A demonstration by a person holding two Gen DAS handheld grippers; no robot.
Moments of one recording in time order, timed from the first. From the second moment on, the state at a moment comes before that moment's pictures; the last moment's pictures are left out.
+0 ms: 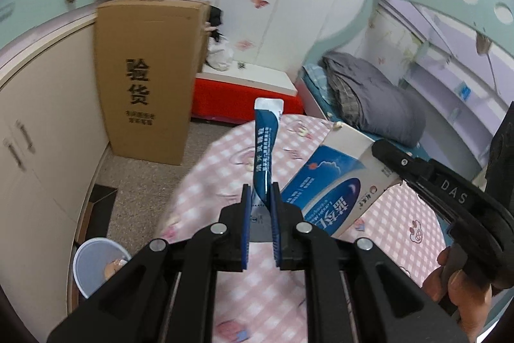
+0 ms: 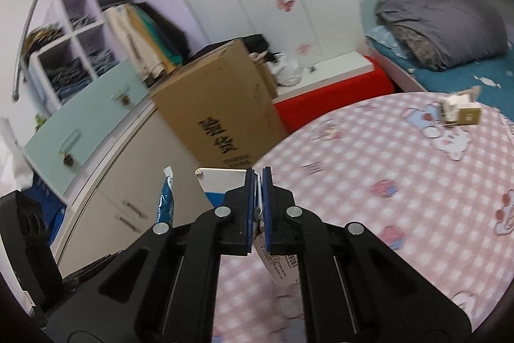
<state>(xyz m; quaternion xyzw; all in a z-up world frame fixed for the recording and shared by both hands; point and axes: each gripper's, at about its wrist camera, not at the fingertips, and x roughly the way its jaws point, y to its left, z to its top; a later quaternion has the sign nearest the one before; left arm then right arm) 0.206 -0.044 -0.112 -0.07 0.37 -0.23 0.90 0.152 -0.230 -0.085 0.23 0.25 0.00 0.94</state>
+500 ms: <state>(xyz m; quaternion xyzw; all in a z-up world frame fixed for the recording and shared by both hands) 0.192 0.151 -0.141 -0.16 0.38 -0.08 0.91 0.206 -0.038 -0.108 0.16 0.31 0.14 0.93</state>
